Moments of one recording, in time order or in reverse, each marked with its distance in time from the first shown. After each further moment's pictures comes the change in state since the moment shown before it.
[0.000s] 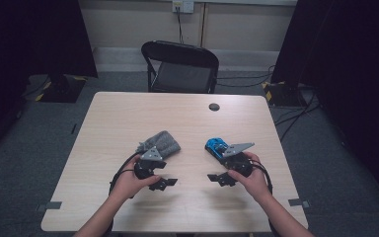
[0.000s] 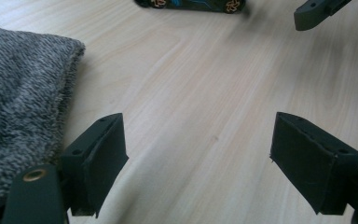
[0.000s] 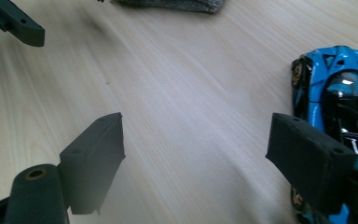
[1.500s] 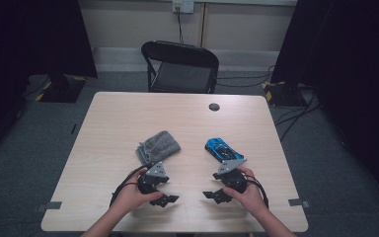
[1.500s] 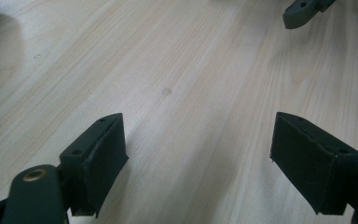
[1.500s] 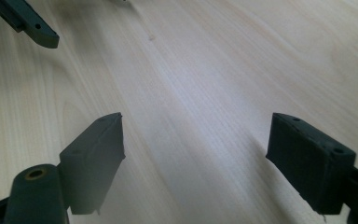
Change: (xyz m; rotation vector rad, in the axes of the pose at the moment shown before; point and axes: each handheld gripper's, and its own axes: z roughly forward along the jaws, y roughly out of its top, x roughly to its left) left arm -0.025 -0.025 0.013 0.085 -0.053 0.058; right arm 0.031 -0.028 0.017 0.044 0.055 -0.044
